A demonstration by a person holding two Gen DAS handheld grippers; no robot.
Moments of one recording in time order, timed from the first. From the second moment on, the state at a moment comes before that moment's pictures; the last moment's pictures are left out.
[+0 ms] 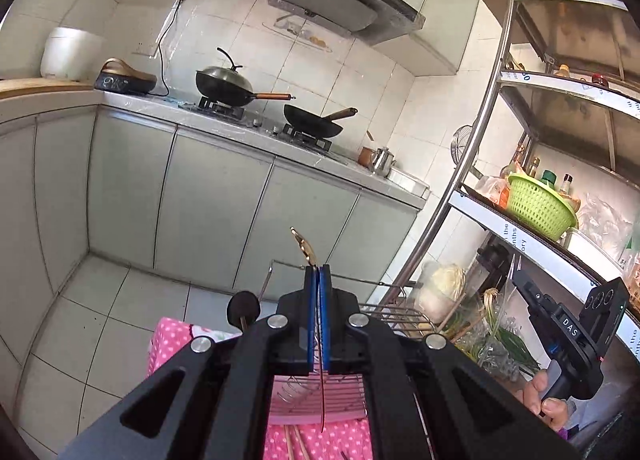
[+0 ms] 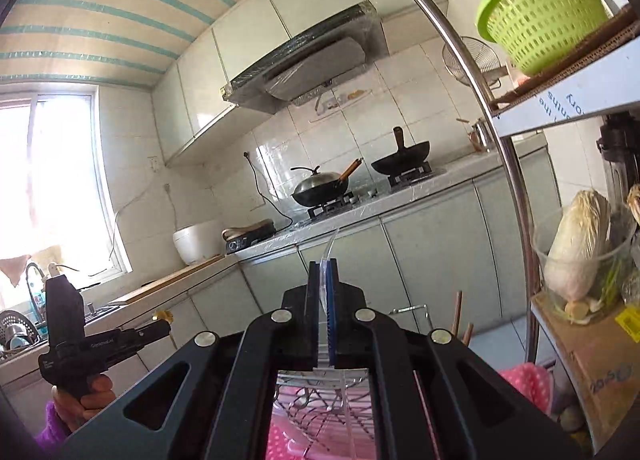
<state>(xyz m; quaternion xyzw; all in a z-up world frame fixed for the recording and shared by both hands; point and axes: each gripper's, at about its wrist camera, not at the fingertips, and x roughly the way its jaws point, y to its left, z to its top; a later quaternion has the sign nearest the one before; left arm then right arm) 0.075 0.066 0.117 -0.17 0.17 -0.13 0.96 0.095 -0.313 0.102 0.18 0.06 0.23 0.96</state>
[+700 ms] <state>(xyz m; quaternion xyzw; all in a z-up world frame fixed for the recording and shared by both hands) 0.119 0.051 0.108 -0.12 0.11 -0.09 0.98 0.153 -0.304 0.090 0.11 -0.01 0.21 0.97</state>
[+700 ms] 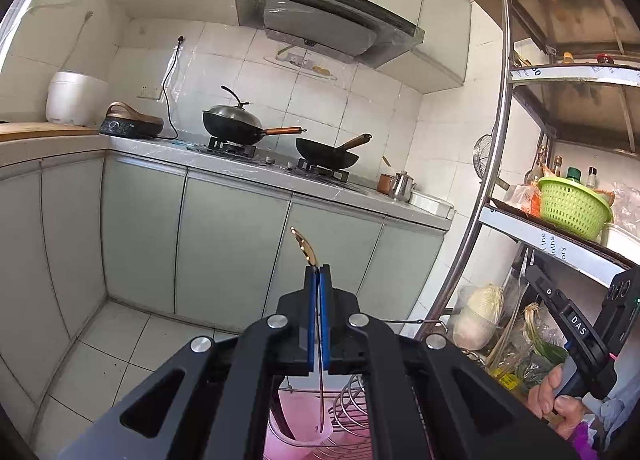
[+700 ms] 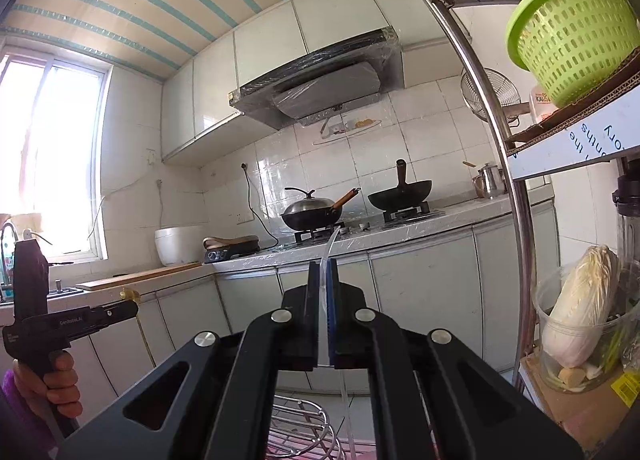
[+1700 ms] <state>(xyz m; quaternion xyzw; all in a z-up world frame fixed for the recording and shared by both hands) 0.116 0.053 0.015 -0.15 0.22 -0.08 0.96 0.108 -0.337 0.000 0.23 0.12 0.16 0.95</state>
